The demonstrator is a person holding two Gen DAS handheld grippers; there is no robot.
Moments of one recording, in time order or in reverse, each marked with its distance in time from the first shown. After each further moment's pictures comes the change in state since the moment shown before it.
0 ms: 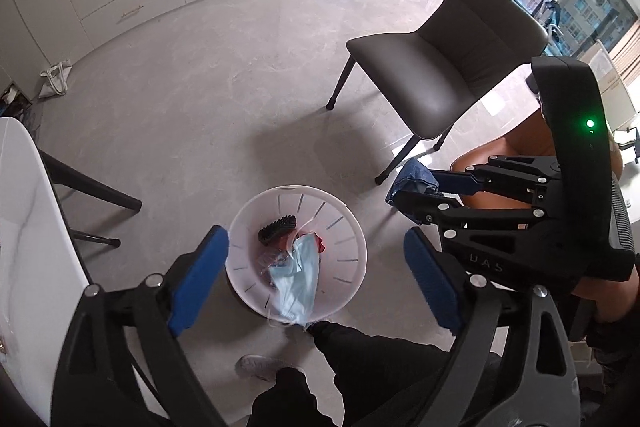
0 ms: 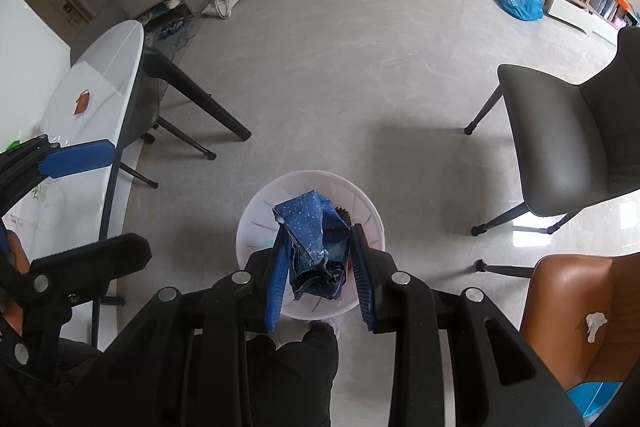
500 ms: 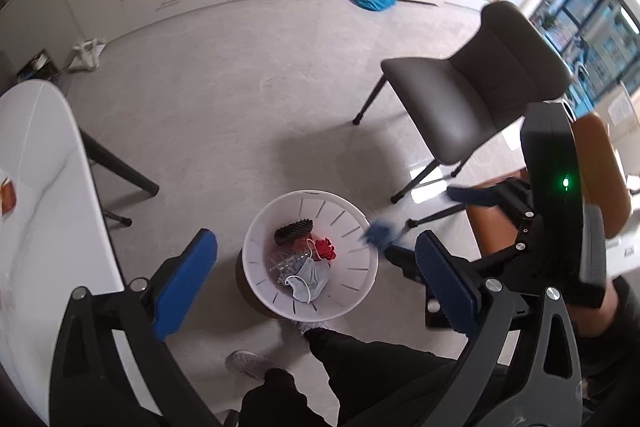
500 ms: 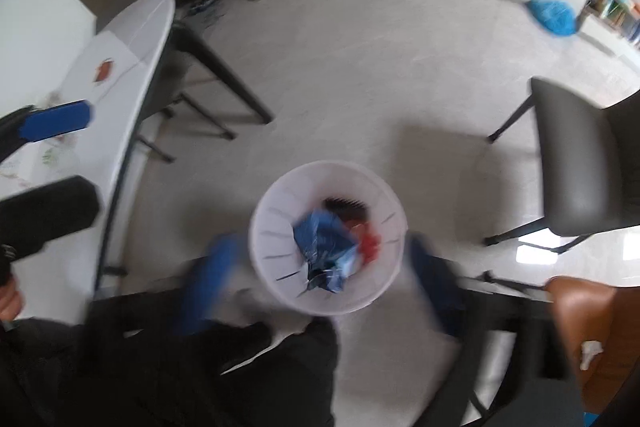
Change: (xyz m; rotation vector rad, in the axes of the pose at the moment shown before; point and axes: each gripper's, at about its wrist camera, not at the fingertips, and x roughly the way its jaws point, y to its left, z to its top) left arm -0.028 0.020 -0.013 -0.146 -0.055 0.069; right arm 0.006 0.024 0.000 -0.103 -0.003 0.004
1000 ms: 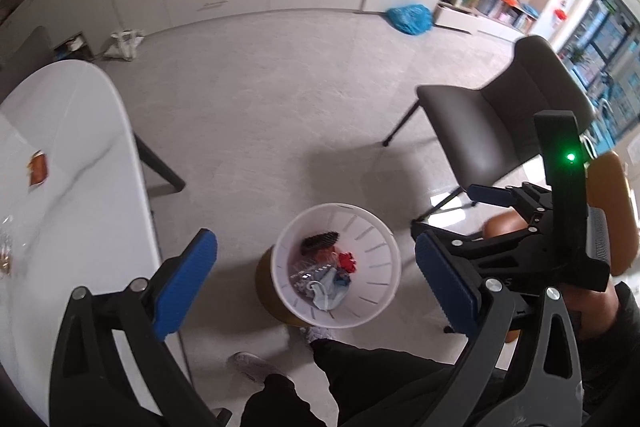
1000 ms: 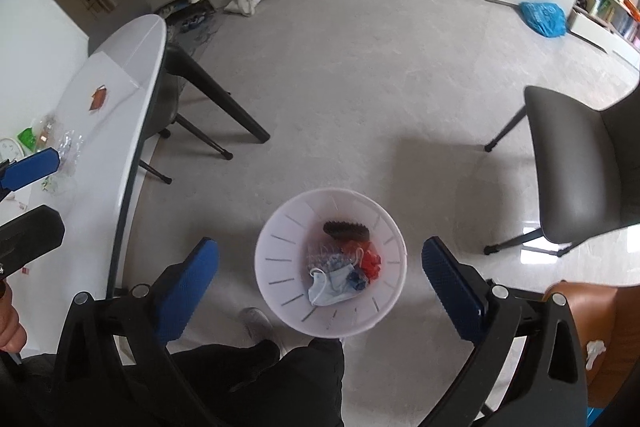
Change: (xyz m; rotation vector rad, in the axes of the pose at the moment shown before) left arm -0.027 0.032 -0.005 -0.108 -0.061 0.096; right arm 0.003 0.003 0.029 0.022 -0.007 0.060
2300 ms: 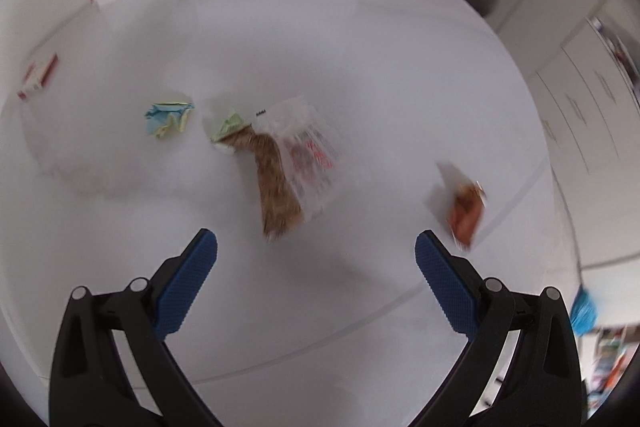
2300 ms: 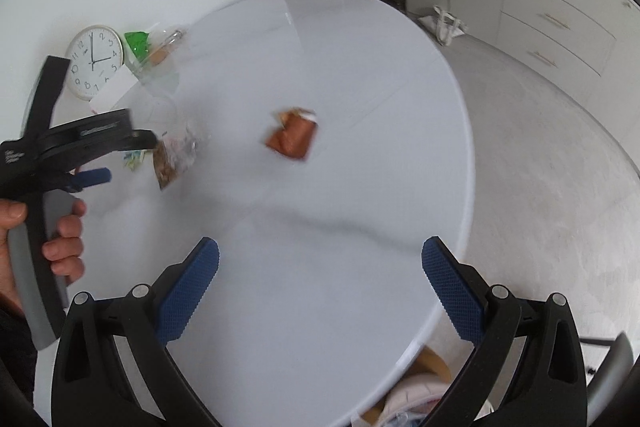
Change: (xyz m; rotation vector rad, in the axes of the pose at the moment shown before) left arm -0.052 0.468 -0.070 -1.243 -0.031 0.517; right arm 0.108 0.356 0.165 -0.577 0.020 0.288
